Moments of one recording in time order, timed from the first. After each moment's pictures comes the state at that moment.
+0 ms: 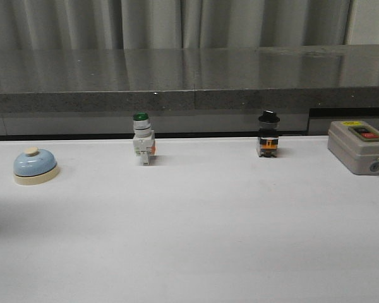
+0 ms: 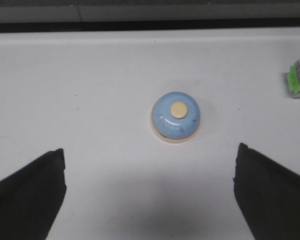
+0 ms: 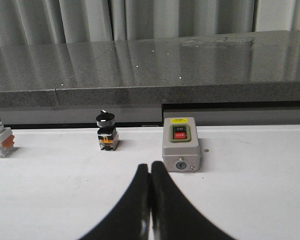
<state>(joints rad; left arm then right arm) -0.06 1.37 -1.04 -0.04 0.62 0.04 0.09 -0.01 0.03 0.00 0.07 0.07</state>
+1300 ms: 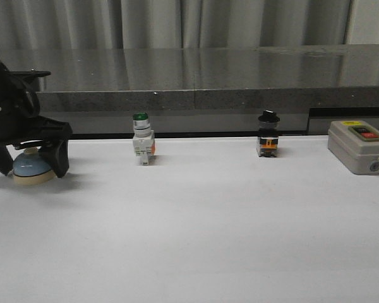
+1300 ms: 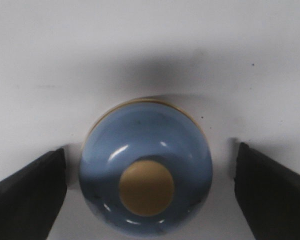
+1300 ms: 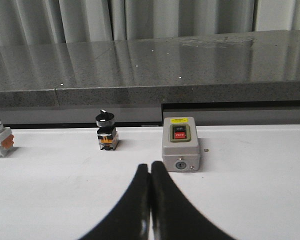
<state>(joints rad) -0.15 2.02 -1.31 -0.04 0.57 0.04 0.09 -0.01 0.03 0.00 0.07 0.07</state>
